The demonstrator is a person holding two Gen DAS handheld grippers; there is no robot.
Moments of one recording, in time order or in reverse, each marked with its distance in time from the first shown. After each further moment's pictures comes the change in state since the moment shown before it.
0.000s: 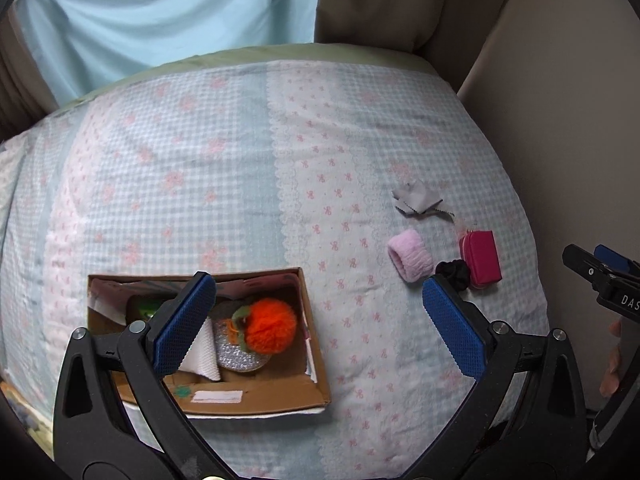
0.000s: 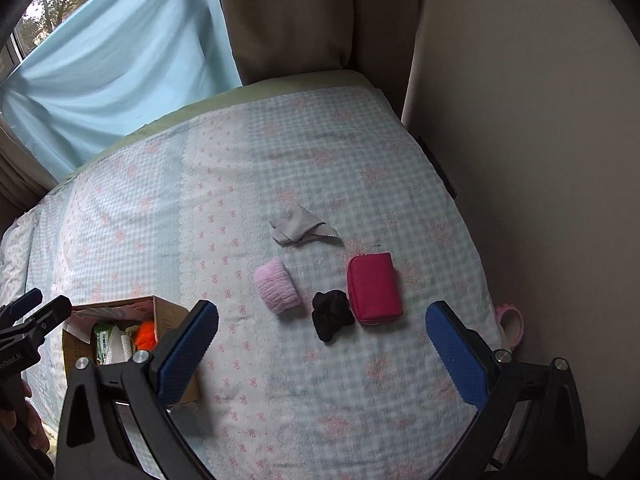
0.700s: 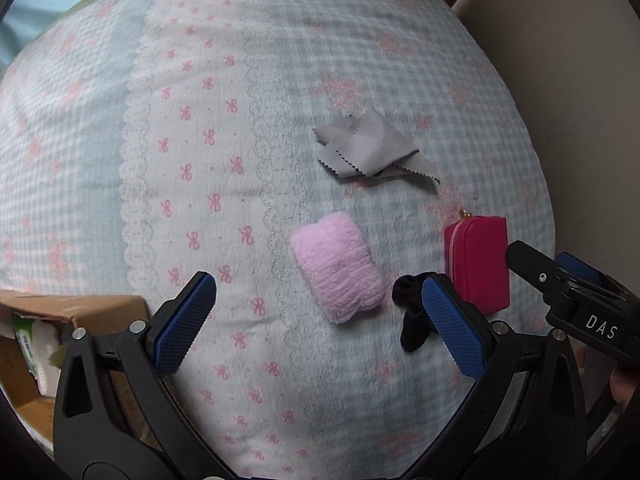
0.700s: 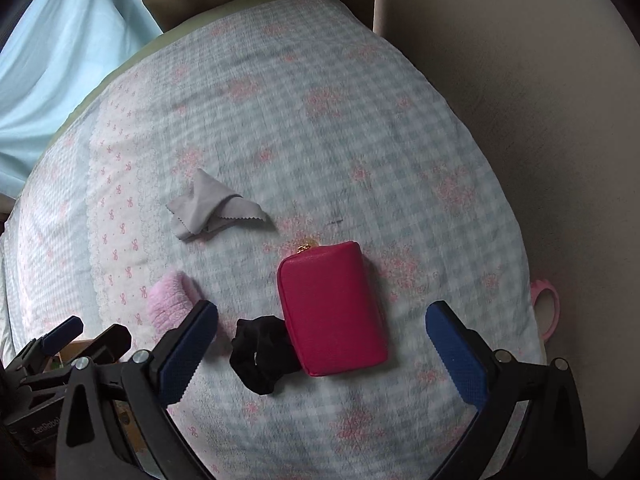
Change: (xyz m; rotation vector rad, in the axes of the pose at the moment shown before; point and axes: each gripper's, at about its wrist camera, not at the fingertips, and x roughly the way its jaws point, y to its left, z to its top) left arm 0.210 -0.113 0.011 0.004 0.253 -0.078; right arm 0.183 -0.088 0.025 0.132 0.230 -0.014
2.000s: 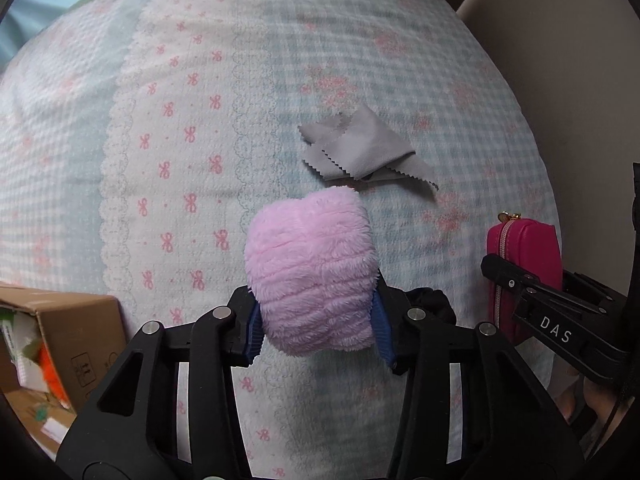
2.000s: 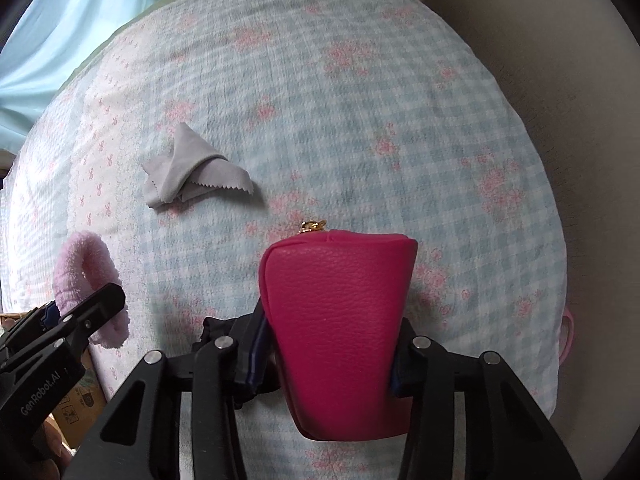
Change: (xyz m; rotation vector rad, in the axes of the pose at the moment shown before) left arm 0.001 -0.010 -0.008 -0.018 -0.052 0.007; right arm 0.073 0.000 0.000 -0.126 0.104 0.019
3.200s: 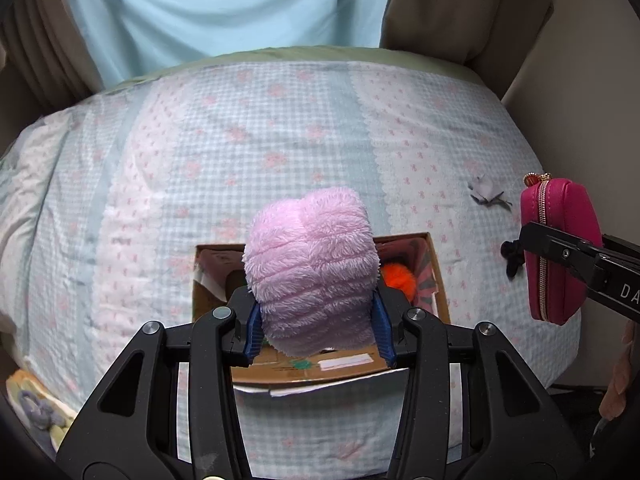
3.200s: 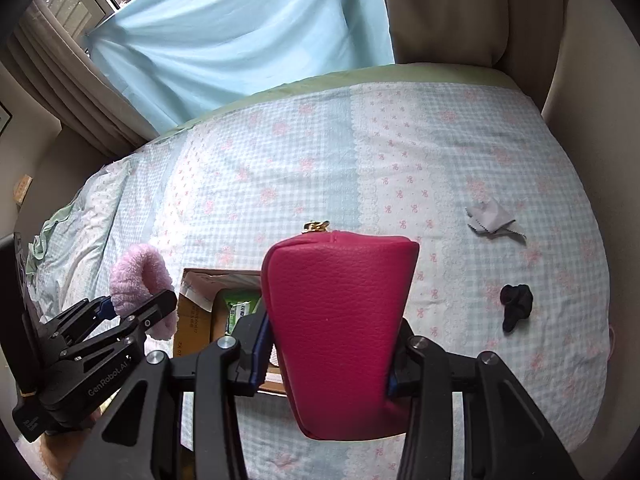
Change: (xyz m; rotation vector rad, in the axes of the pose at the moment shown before) left arm -0.279 0.276 -0.105 -0.025 -0.222 0.147; right arm -0.223 0.278 -0.107 -0.220 -0.252 0.269
